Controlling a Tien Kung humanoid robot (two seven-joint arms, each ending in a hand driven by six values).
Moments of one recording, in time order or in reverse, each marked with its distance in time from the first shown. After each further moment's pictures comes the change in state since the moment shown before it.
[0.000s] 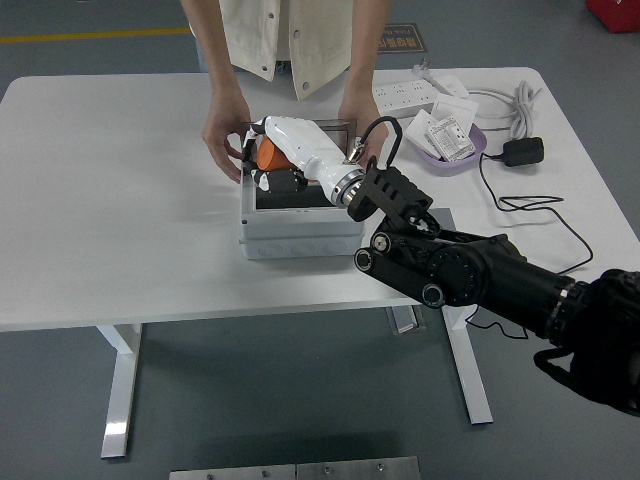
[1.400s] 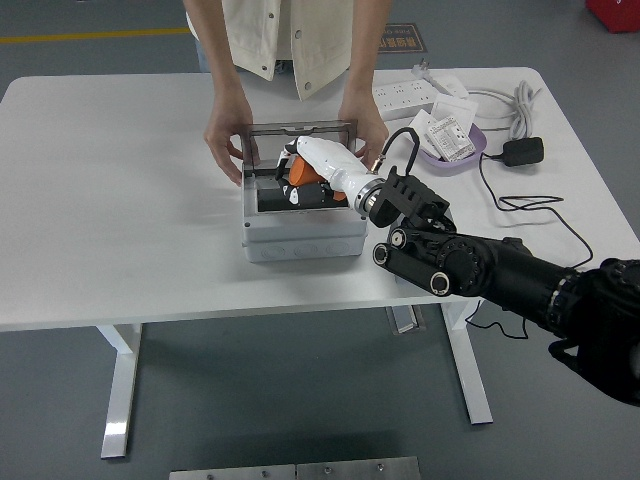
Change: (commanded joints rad) left arm -0.051 -0.006 -0.016 0.000 0.062 -0.007 0.013; right arm 0.020 0.000 -0.134 -0.110 0.219 0.050 0.059
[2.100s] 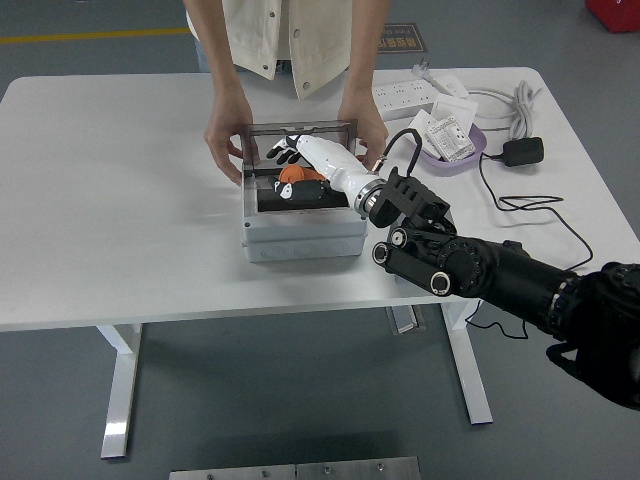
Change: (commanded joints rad) left arm -0.006 -0.004 -0.001 0.000 0.013 -0.006 0.003; right arm -0.016 0.000 0.052 0.014 0.003 0.009 0.008
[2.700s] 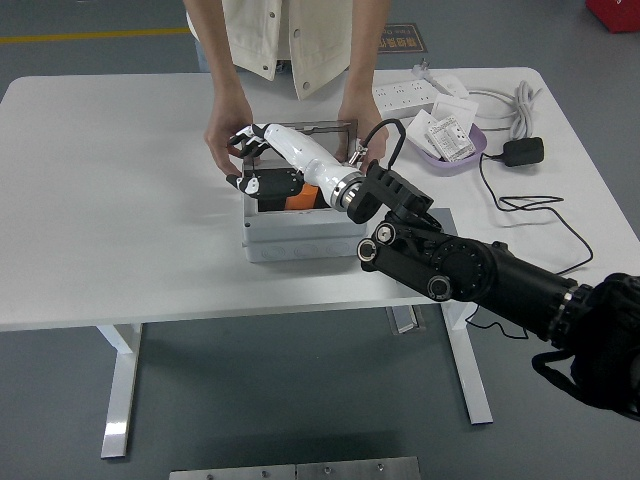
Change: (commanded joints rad) left arm 0.018 -0.007 -0.003 0.000 -0.005 -0.002 0.002; right arm -0.043 -0.024 0.238 0.240 -0.137 0.106 -0.090
